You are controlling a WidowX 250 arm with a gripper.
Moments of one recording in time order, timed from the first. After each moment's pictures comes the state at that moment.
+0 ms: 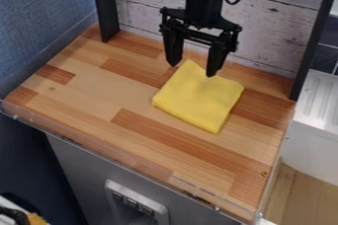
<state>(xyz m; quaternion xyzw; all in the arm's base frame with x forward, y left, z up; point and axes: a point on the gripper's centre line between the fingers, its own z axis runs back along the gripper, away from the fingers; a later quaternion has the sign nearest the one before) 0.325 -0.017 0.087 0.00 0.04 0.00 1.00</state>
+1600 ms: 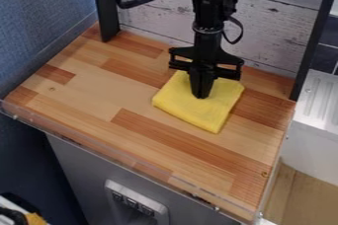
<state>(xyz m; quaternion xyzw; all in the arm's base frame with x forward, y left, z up) 0.352 -0.020 0.019 0.00 0.00 0.09 1.00</state>
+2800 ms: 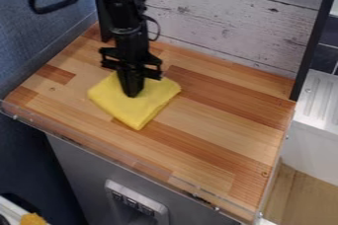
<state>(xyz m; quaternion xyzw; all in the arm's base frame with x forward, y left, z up) 0.306 0.096 0.015 -0.01 0.01 0.04 1.00</state>
